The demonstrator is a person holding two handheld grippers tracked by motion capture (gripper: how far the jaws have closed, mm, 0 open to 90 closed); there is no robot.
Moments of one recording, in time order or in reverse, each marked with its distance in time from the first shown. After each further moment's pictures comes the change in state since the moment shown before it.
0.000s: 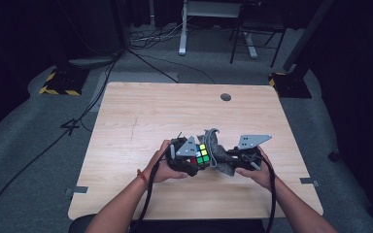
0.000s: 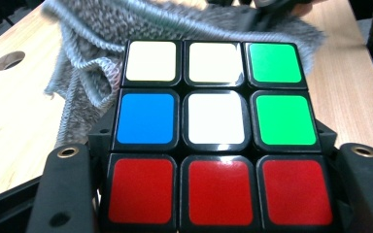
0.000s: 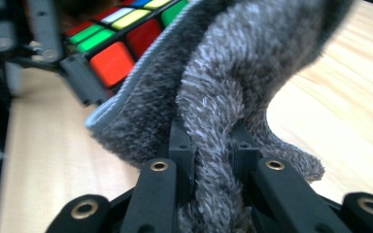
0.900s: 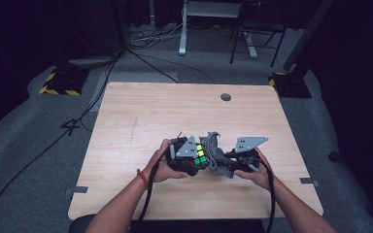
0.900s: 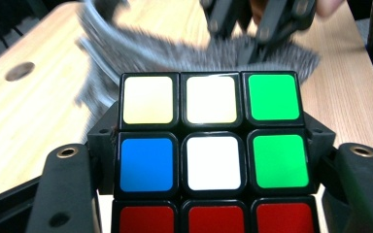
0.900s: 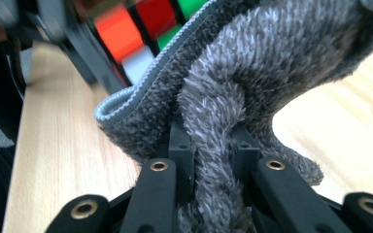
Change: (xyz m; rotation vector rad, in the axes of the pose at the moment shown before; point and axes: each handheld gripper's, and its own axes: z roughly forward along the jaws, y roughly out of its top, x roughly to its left) left arm -0.001 0.005 -0.007 -0.029 0.014 0.018; right arm 0.003 -0.004 0.007 0.046 0.009 -0.033
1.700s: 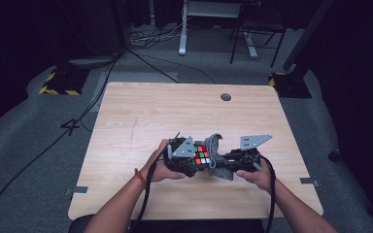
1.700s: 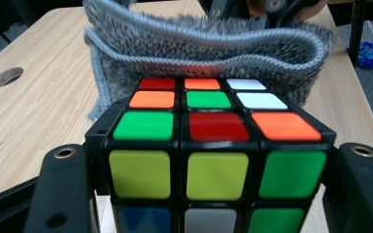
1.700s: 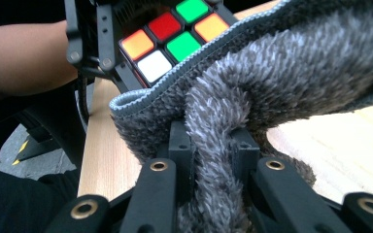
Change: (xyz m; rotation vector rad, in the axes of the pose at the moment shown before) left arm 0.000 -0.004 -0.003 -0.008 -0.041 0.009; right arm -0.002 0.000 -0.005 -0.133 0.181 0.086
